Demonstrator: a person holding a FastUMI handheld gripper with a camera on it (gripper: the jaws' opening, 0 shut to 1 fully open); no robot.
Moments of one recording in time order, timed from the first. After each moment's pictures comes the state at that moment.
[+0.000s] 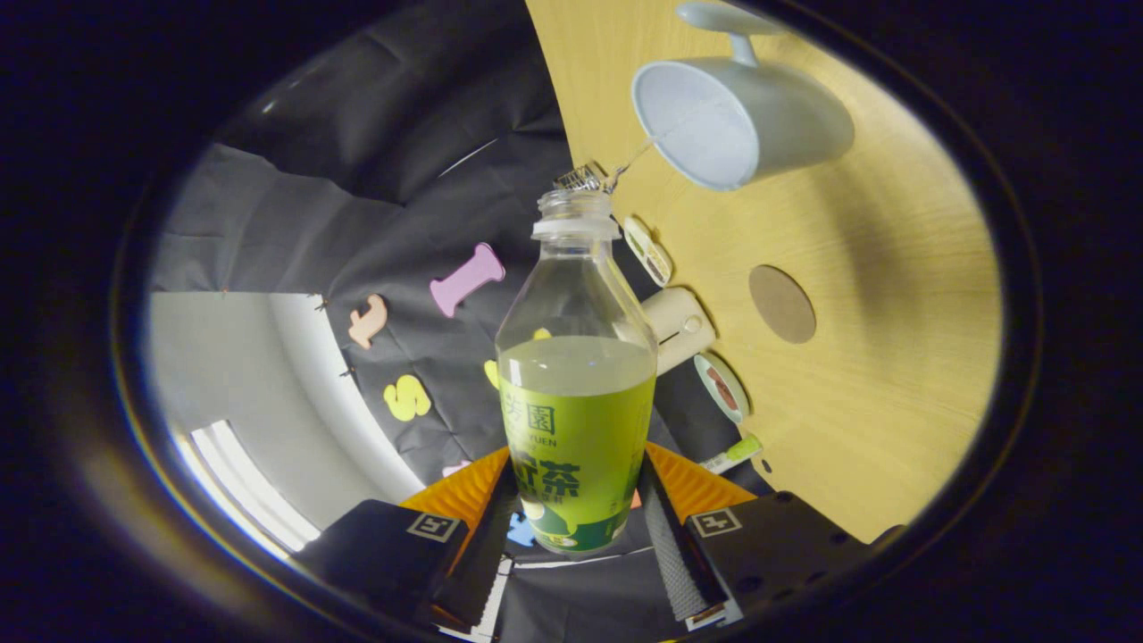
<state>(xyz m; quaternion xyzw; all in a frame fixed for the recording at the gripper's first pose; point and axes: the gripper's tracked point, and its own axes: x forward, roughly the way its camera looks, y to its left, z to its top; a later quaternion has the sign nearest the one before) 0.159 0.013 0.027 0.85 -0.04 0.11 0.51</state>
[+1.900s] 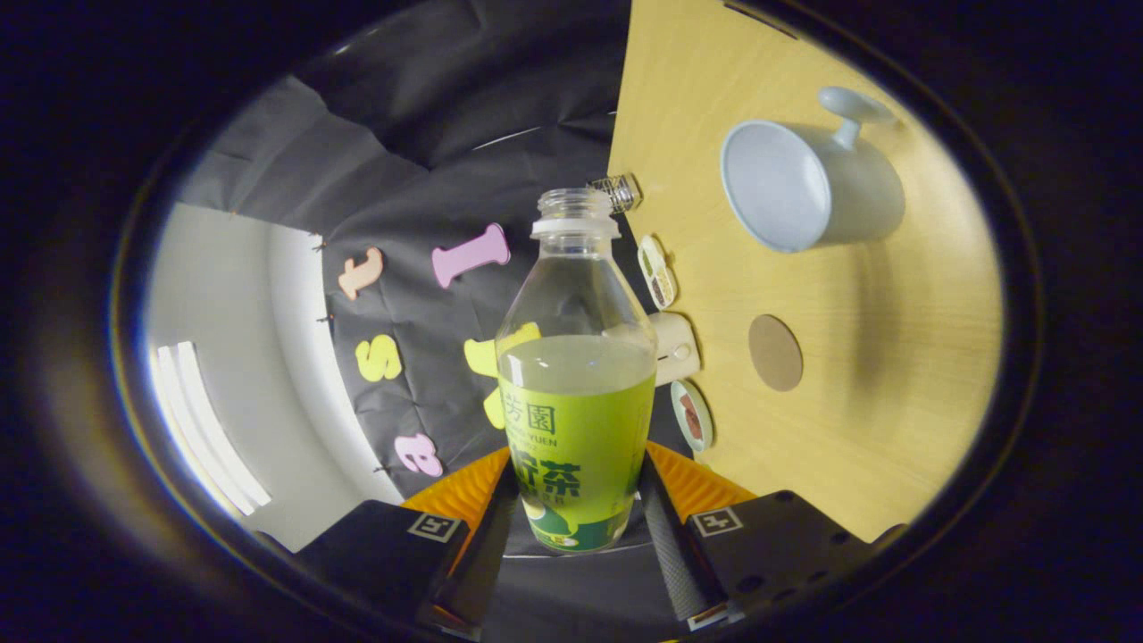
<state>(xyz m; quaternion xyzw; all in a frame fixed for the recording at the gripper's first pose) 0.155 0.025 0.019 0.77 -0.01 0.07 0.64</state>
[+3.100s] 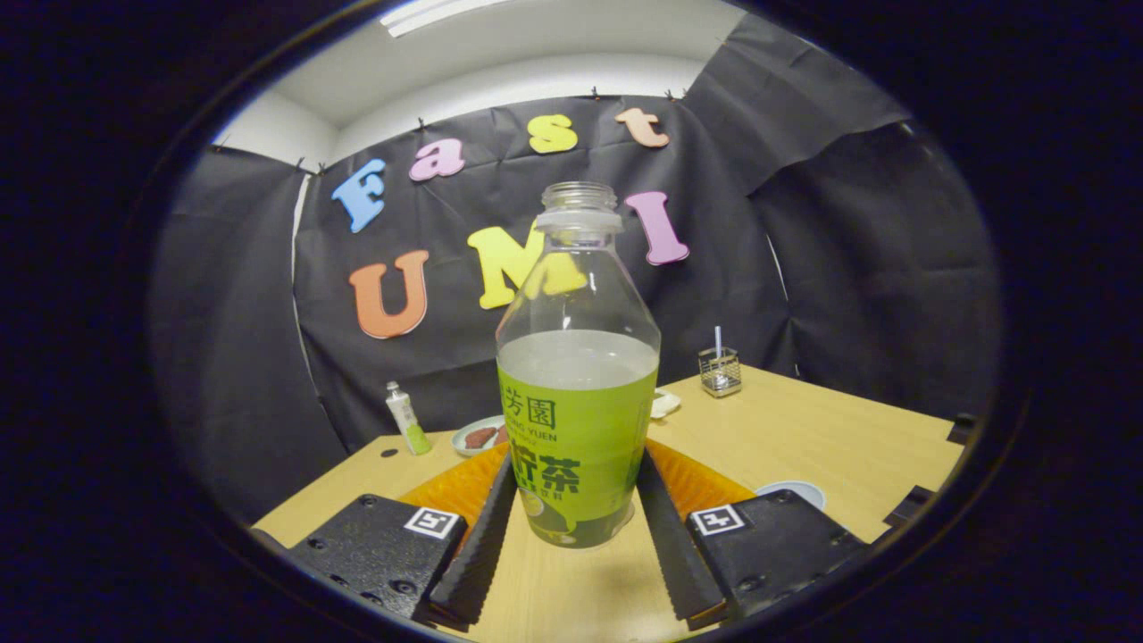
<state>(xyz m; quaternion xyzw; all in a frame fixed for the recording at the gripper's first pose) 0.158 0.021 -0.022 0.08 0.06 -0.07 0.99</state>
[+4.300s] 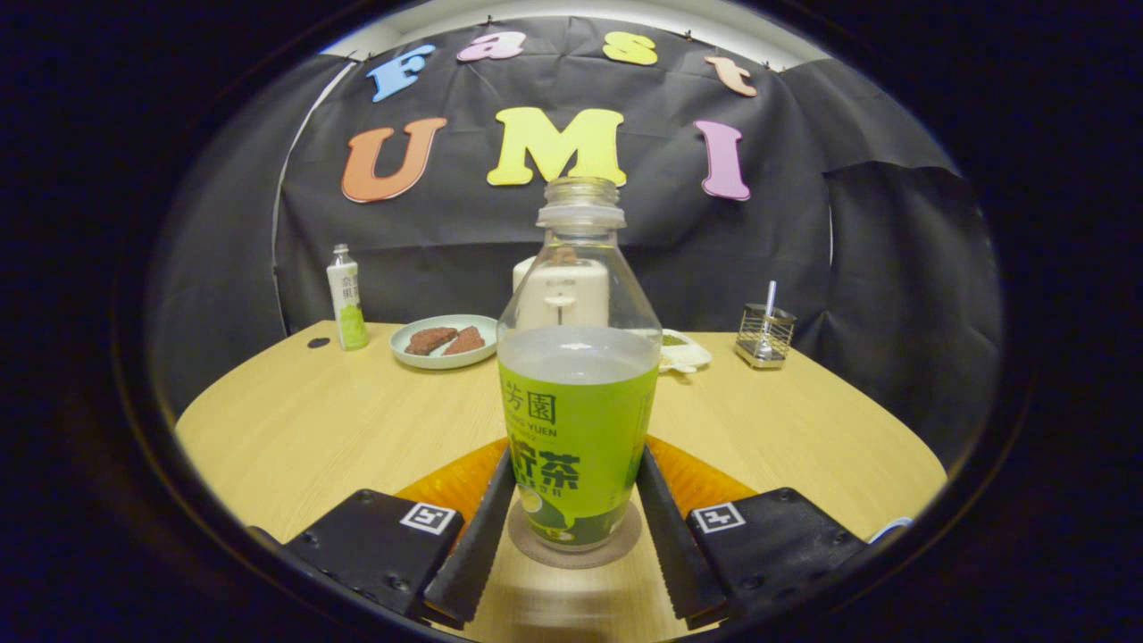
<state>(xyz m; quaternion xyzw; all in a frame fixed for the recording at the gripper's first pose) 0.302 0.015 -0.117 -0.03 0.20 -0.08 0.98</state>
